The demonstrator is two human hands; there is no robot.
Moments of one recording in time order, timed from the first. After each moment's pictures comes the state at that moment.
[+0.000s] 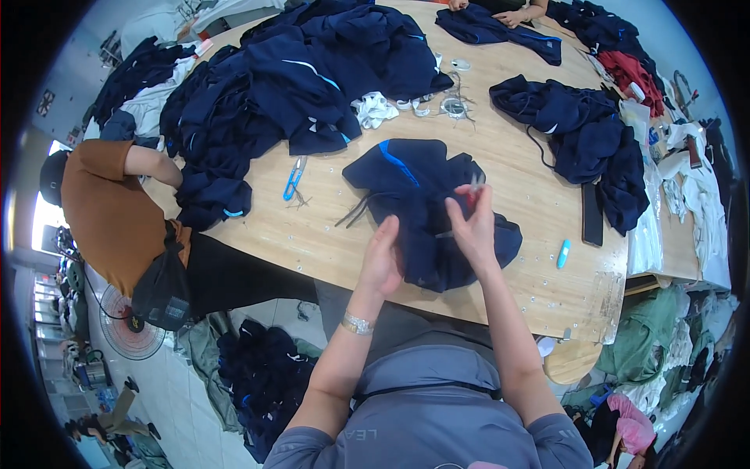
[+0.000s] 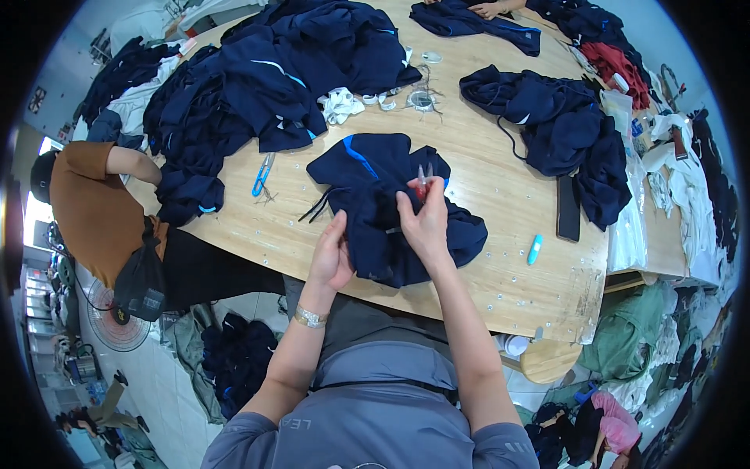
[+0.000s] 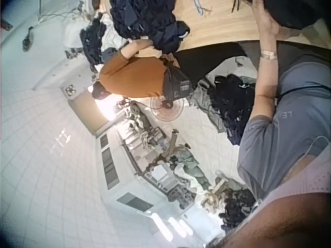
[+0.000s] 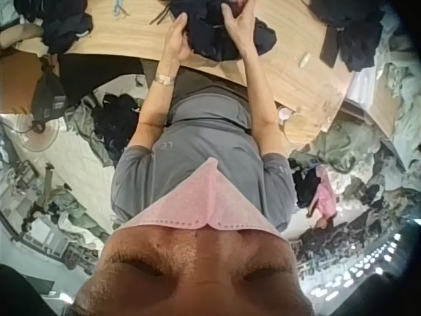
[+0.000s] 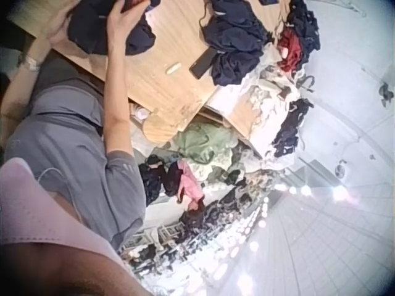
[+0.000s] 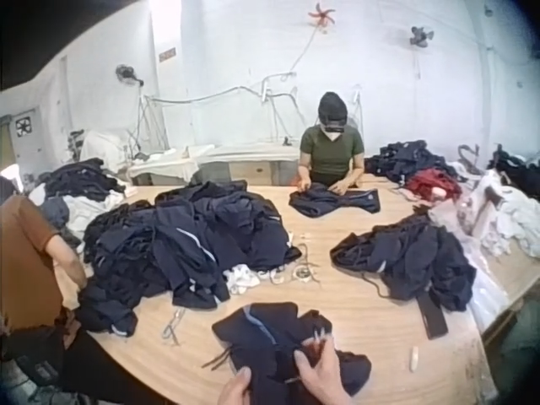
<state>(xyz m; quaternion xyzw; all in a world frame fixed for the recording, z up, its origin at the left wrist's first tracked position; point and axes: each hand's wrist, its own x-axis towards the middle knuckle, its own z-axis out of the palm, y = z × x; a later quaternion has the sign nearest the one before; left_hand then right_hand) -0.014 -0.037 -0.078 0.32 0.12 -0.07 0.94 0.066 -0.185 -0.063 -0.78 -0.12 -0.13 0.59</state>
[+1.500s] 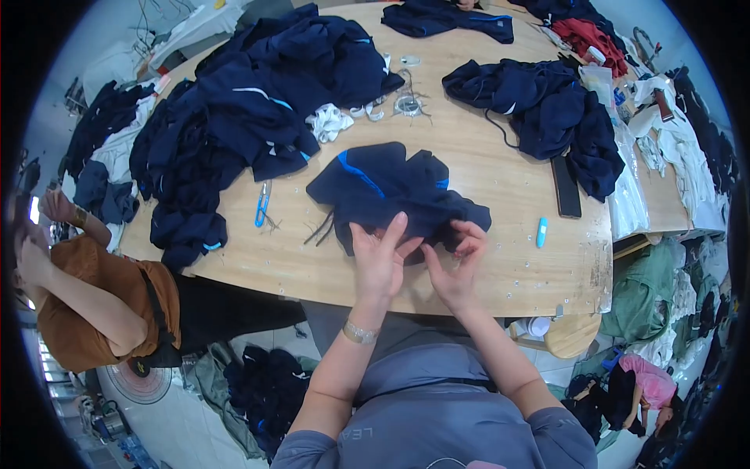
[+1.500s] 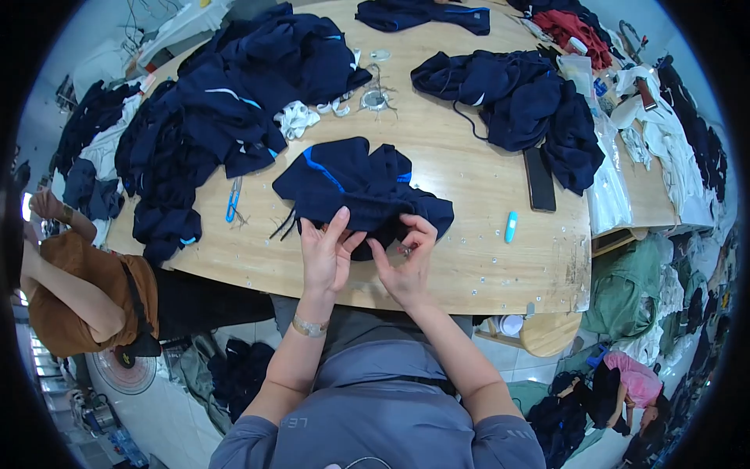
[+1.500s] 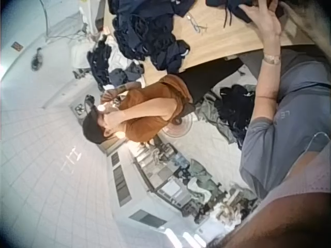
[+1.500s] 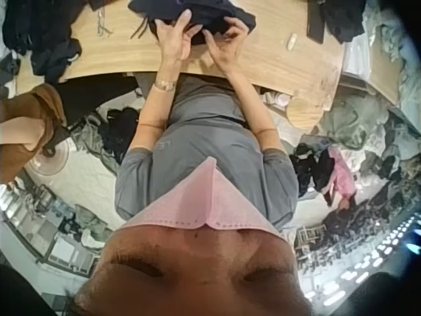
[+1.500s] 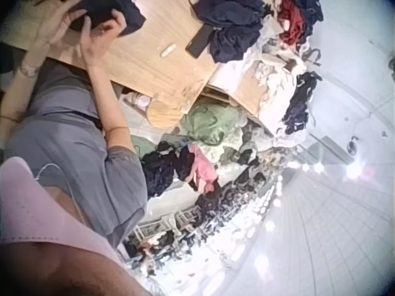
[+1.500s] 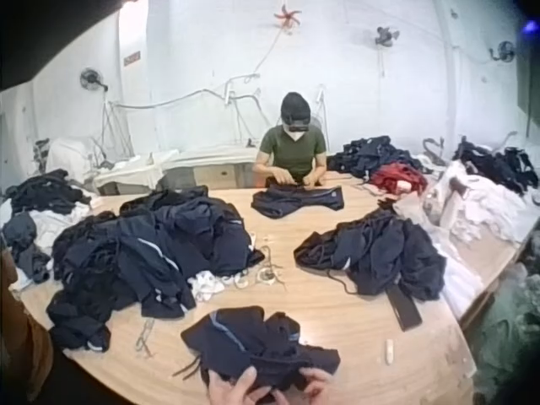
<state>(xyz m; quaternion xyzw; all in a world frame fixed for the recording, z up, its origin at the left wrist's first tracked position) 0.010 -0.087 -0.026 0.40 0.12 0.07 0.91 0.000 -0.203 -0.066 -0.75 -0.10 -0.27 0.60</state>
